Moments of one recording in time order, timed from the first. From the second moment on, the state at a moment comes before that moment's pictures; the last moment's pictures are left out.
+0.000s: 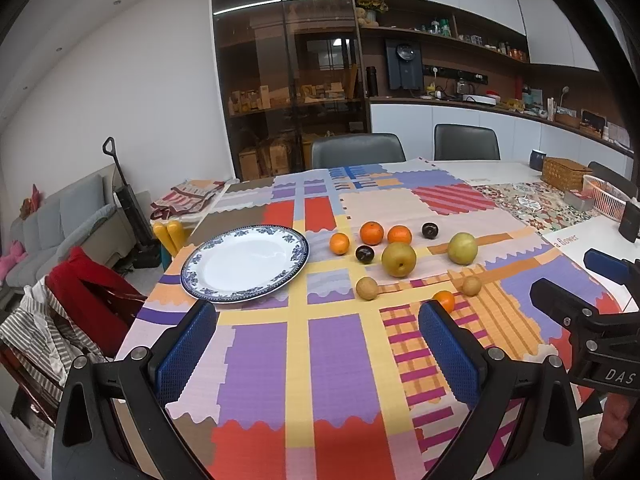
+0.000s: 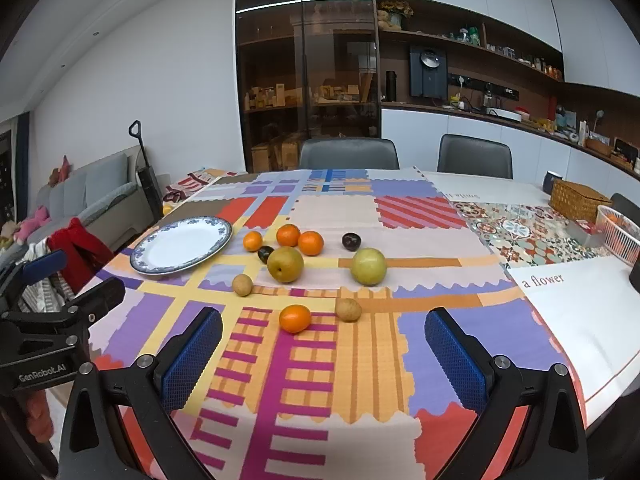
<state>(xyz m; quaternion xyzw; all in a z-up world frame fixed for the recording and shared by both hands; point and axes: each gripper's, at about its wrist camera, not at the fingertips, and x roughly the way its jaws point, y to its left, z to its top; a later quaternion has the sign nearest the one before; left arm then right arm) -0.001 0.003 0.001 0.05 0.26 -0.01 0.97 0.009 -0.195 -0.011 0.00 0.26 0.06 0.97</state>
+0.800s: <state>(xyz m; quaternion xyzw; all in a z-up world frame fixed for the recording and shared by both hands) -0.003 0.001 0.002 0.05 0.25 -0.01 0.97 0.008 -0.194 -0.011 -0.01 0.25 0.06 0.97</state>
